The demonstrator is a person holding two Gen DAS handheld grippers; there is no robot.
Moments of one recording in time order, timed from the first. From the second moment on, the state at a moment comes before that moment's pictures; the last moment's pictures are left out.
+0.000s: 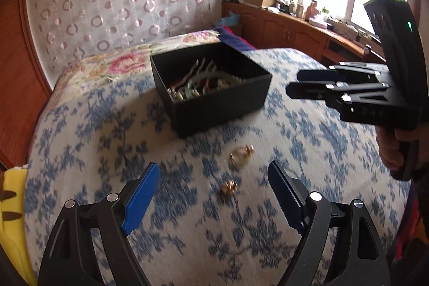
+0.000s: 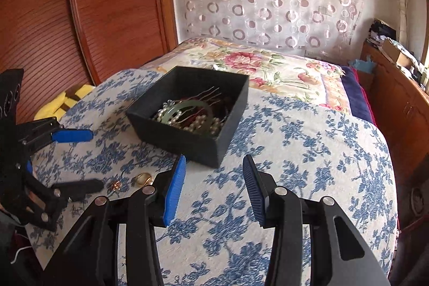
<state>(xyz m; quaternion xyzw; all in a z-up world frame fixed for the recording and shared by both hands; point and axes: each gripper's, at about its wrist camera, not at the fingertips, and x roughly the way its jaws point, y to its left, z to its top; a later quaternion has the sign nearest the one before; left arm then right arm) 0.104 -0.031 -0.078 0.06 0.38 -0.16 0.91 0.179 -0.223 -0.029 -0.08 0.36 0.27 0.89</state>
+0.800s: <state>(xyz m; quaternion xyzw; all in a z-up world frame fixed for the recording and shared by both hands) 0.107 -0.049 -0.103 0.08 0.41 -0.18 0.89 0.168 -0.192 -0.057 -0.13 0.39 0.30 0.86</state>
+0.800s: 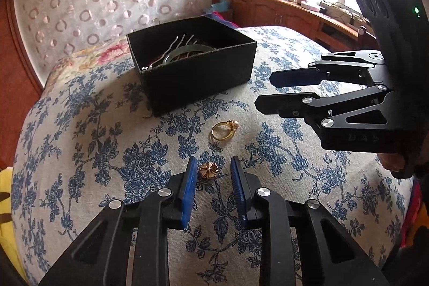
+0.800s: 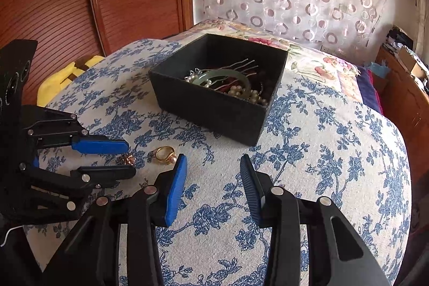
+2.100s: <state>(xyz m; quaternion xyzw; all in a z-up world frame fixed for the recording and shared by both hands) 0.096 -0.007 -0.065 0.03 0.36 -0.13 0.92 0.169 -0.155 -0.057 -0.17 0.40 0.35 0.83</state>
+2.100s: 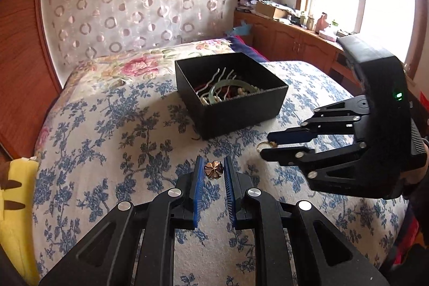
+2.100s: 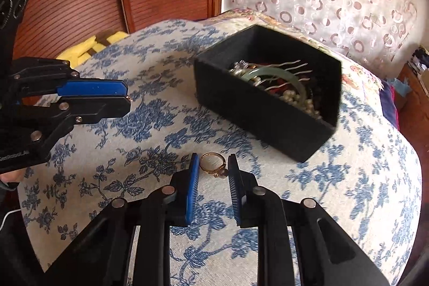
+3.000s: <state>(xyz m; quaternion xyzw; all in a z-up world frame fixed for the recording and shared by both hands) 0.164 -0.024 -0.037 0.03 0.33 -0.13 0.93 0.239 -0.193 -0.003 -0.09 0.36 0.30 0.88</state>
